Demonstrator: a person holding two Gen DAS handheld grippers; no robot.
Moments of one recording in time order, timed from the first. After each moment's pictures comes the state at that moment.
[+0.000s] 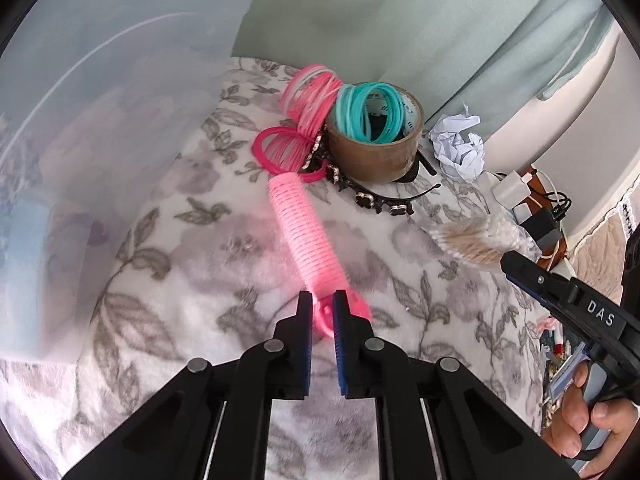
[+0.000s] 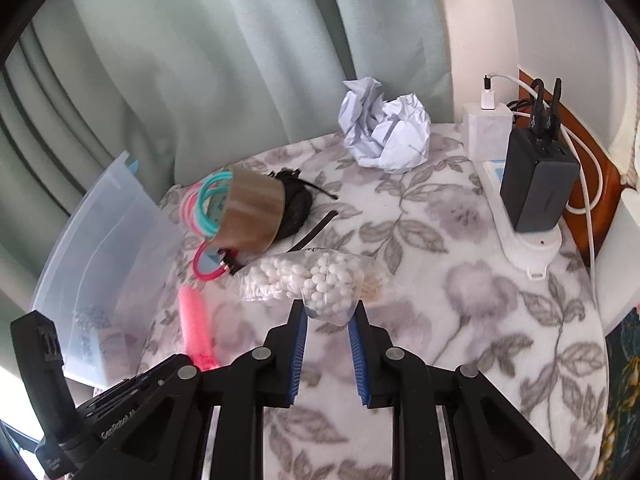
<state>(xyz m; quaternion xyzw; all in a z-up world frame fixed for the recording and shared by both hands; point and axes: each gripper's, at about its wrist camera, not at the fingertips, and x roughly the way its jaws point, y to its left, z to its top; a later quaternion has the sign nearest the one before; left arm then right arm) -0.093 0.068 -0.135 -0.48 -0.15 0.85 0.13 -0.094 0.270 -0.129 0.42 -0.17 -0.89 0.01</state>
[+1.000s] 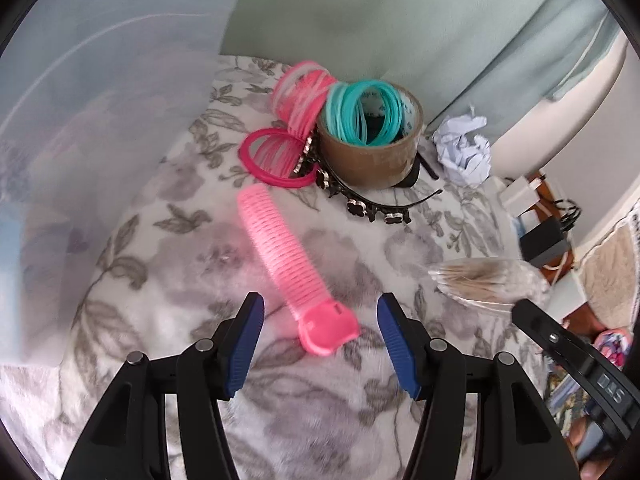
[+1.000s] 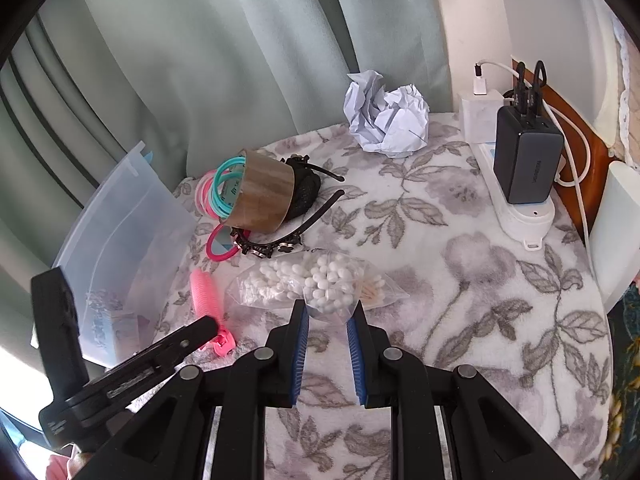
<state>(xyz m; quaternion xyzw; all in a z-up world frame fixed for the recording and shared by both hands) -0.110 0.090 -0.135 -0.49 -0.14 0.85 0.11 -0.074 0.272 -0.127 0.42 -0.19 -0.89 0.01</state>
